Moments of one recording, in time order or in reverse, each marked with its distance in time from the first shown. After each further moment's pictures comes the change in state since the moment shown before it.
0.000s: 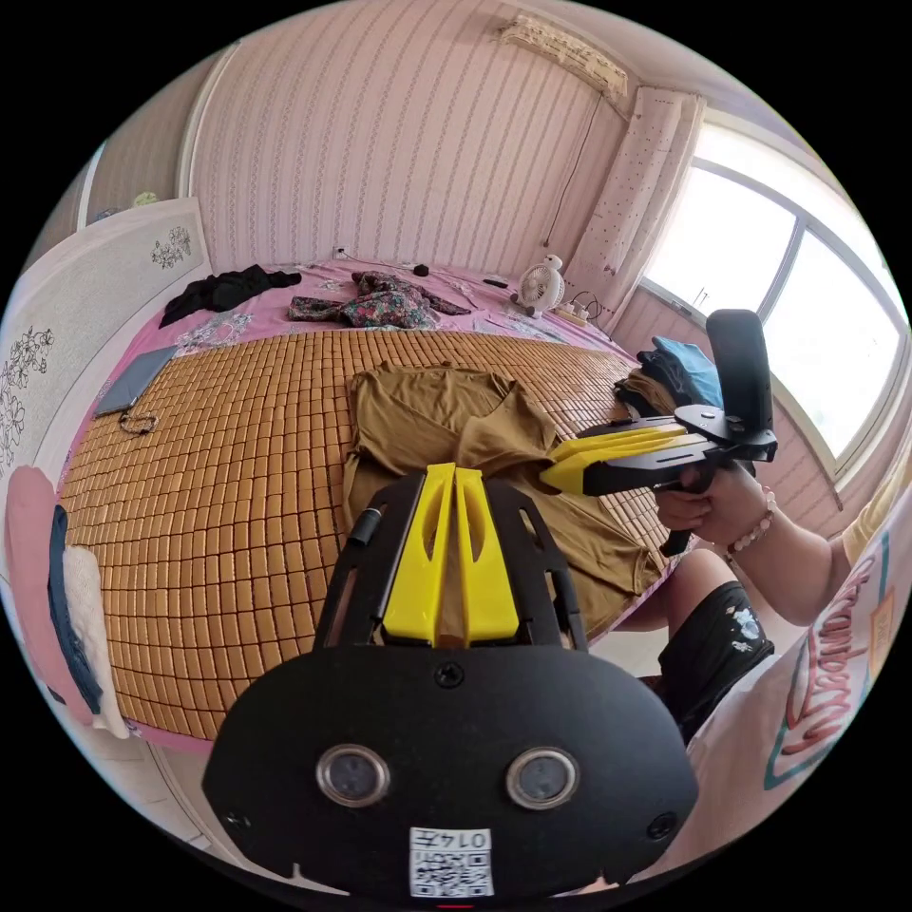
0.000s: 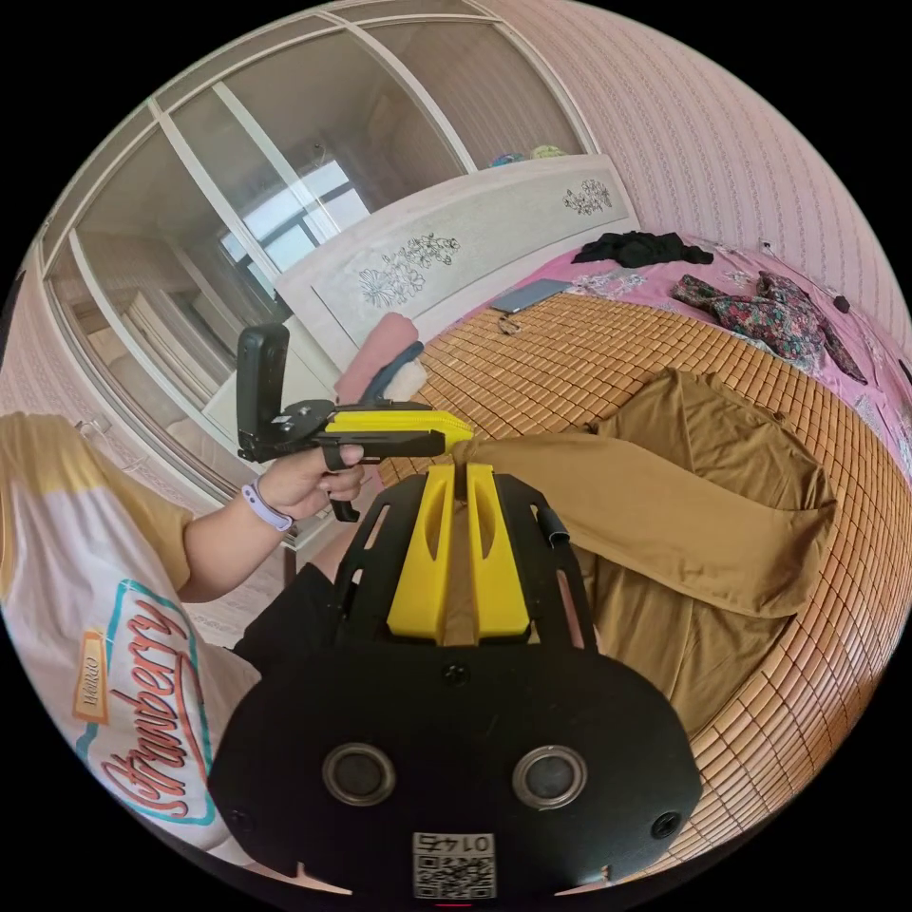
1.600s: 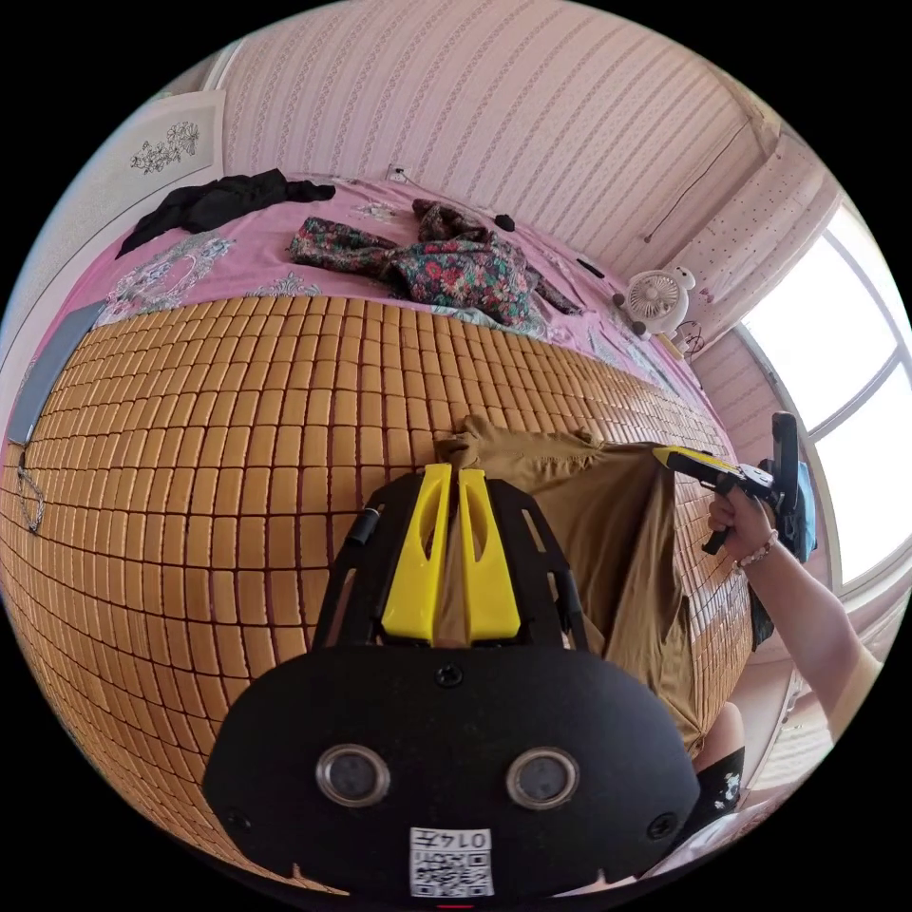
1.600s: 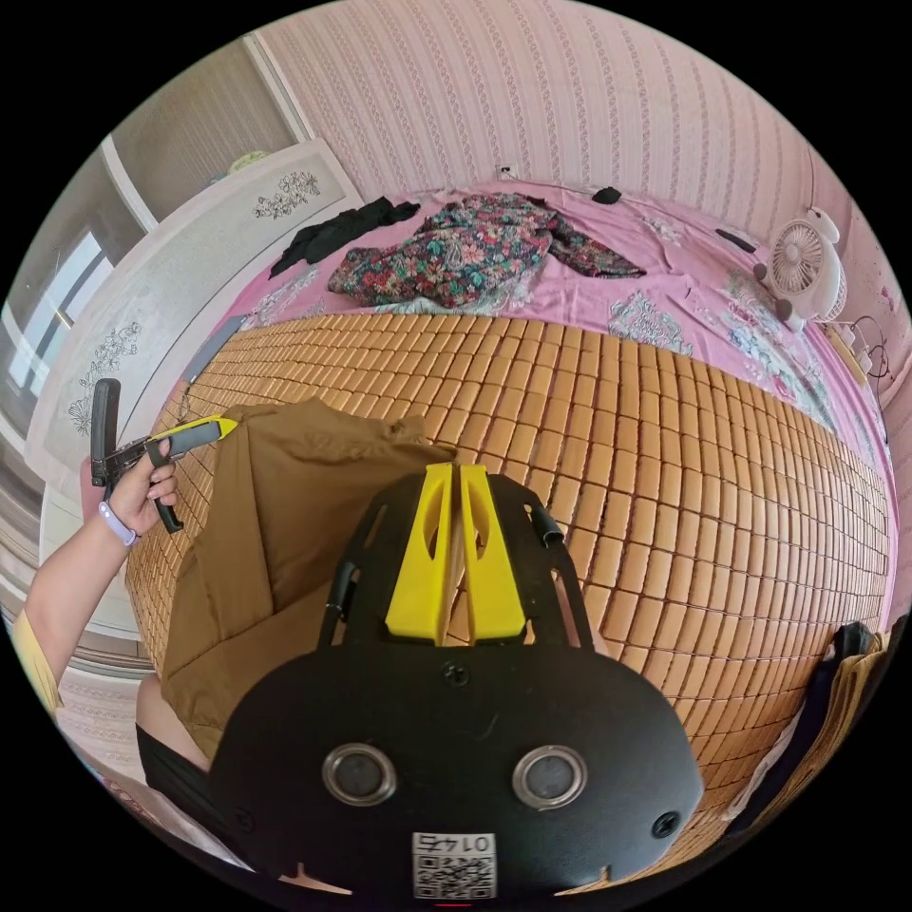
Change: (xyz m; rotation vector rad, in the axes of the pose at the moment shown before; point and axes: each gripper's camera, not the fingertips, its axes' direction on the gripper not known) left arm -0.228 -0.225 0.249 -0.128 0.027 -0.209; right arm 0.383 -0.123 -0.051 -0.011 0.567 0.421
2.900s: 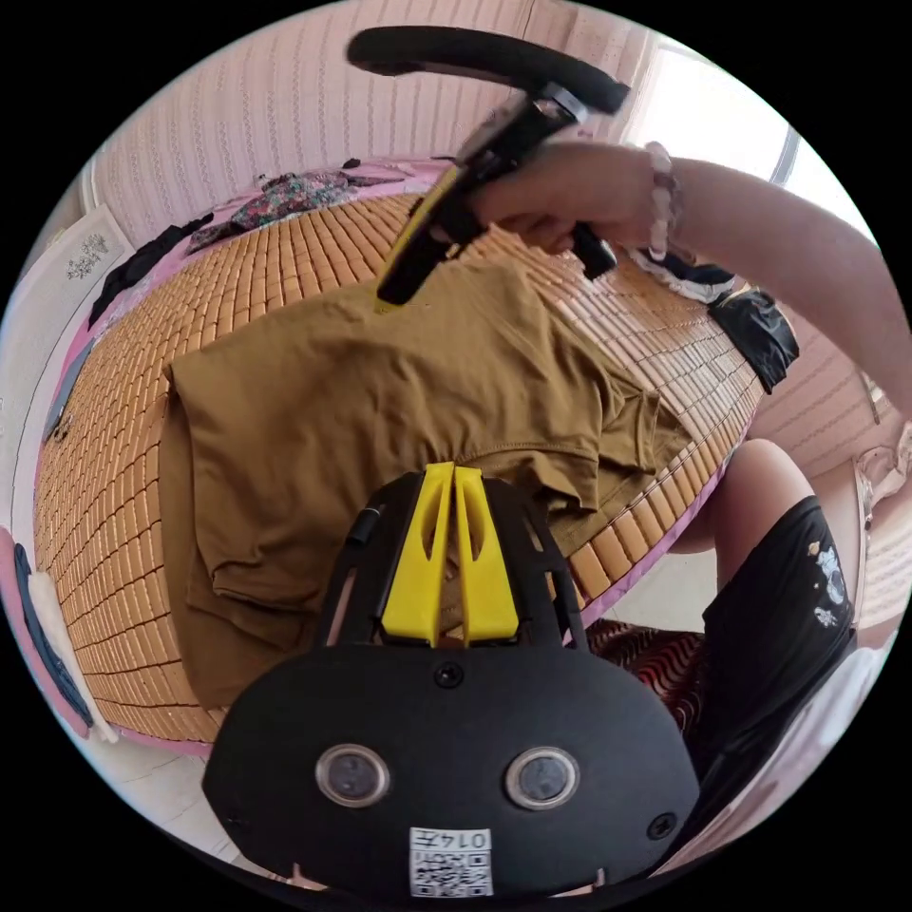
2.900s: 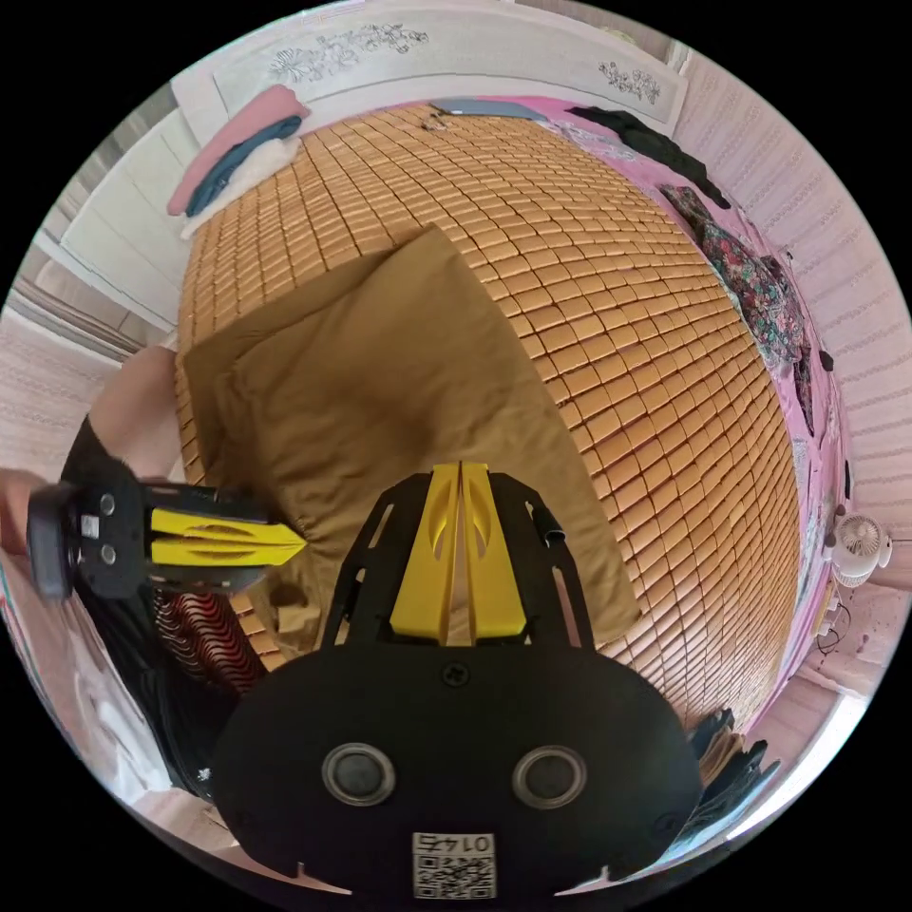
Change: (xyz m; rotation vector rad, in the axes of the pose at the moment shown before) left arm 0.235 0.357 0.012 -0.211 -0.130 0.355; right arm -0.270 0.163 0.015 -0.492 0.058 -0.726
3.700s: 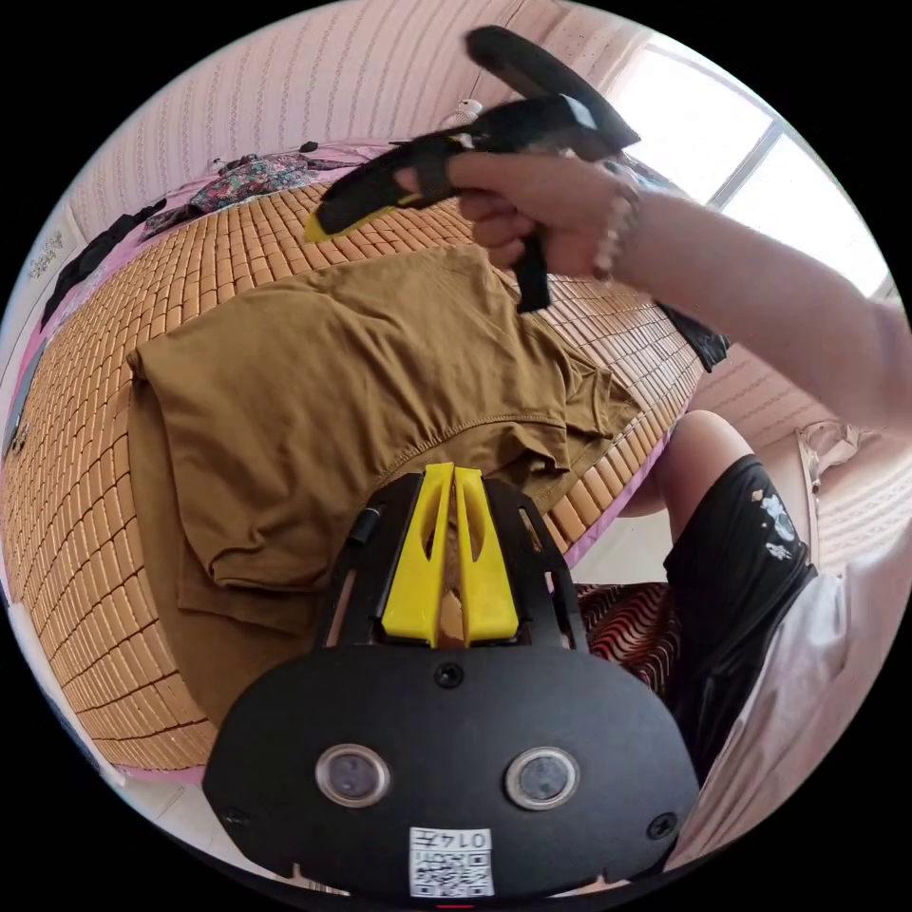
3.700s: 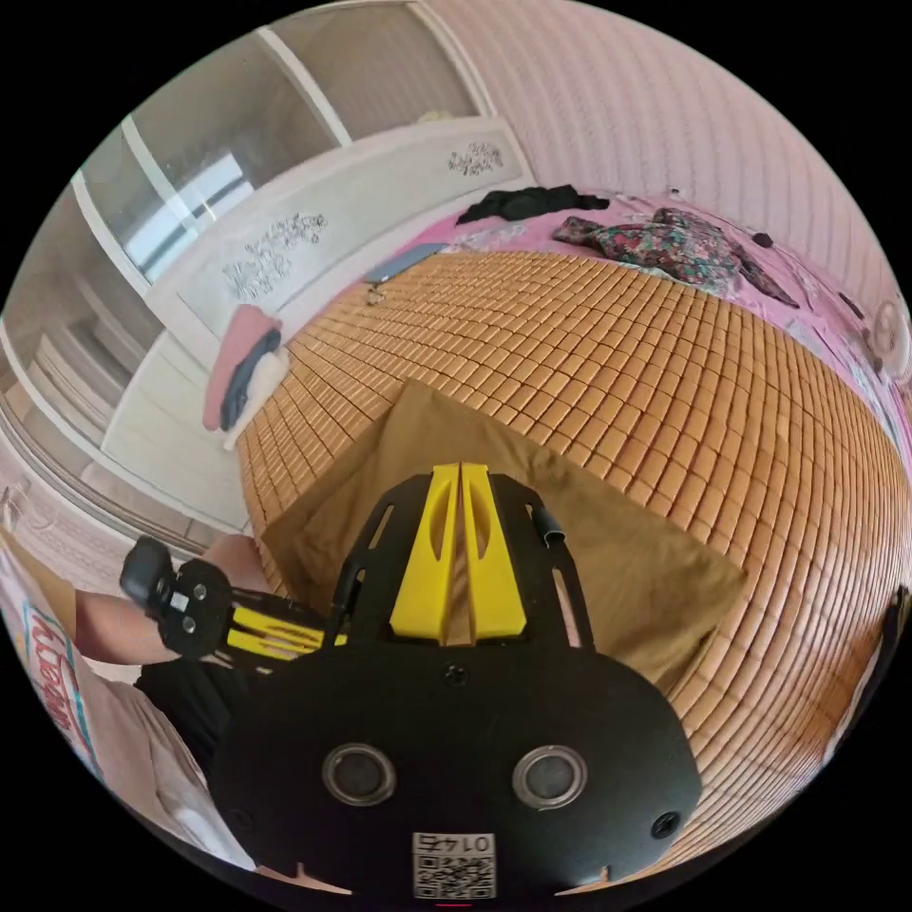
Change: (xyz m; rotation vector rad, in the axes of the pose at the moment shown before) left arm 0.006 0.039 0.010 -0.003 0.210 0.060; right arm -0.008 0.121 -0.050 0.573 -0.253 0.428
